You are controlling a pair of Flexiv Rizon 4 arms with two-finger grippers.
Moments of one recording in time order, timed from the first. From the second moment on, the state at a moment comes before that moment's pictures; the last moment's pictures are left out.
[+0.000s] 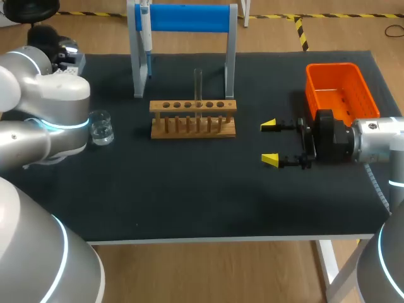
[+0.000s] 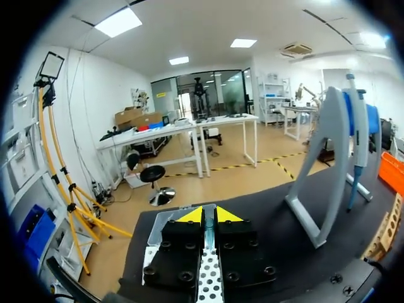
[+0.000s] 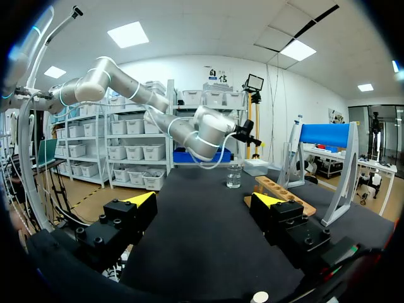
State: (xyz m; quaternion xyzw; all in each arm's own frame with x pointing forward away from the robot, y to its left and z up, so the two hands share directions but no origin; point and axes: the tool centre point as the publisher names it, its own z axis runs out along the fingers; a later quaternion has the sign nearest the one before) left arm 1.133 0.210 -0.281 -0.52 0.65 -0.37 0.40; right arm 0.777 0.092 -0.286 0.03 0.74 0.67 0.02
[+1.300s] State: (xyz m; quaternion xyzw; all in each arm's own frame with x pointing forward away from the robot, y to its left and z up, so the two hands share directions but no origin) left arm 1.028 0.158 -0.251 -0.37 0.78 -0.42 0.28; right arm 0.777 0.092 -0.286 0.03 0.74 0.67 0.02
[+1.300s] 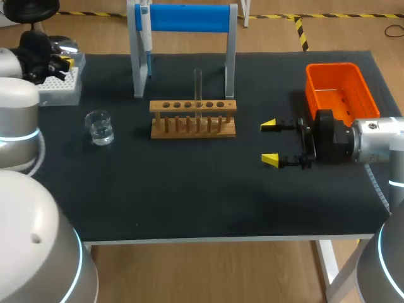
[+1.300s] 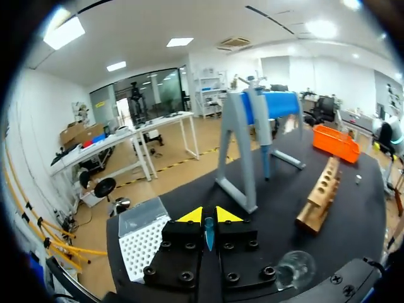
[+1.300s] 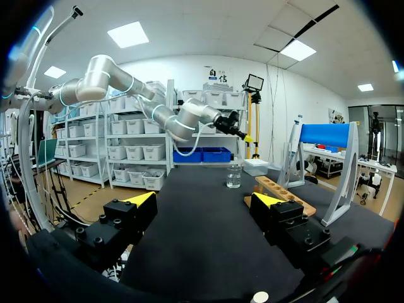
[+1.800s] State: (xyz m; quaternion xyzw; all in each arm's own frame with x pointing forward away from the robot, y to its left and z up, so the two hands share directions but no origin) left arm 0.933 0.103 -0.210 -0.25 0.85 -0.44 0.16; right arm 0.777 0.092 -0.286 0.03 0.74 0.67 0.02
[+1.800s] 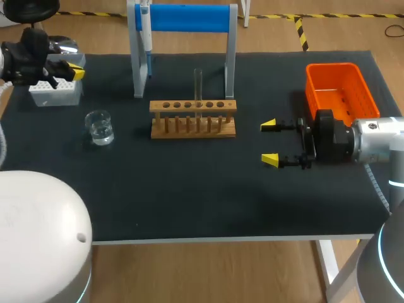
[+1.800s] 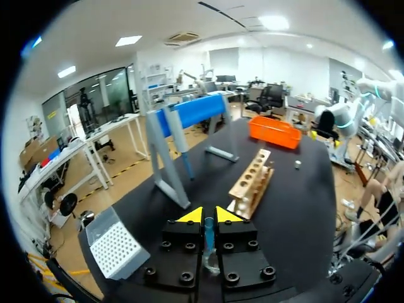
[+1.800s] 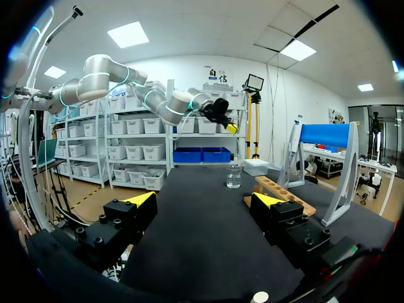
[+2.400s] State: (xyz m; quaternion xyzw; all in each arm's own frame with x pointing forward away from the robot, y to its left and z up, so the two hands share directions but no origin) left arm 0.880 0.035 -0.185 -0.17 0.87 -0.45 0.08; right arm 0.777 0.092 -0.286 0.03 0.74 0.67 0.02
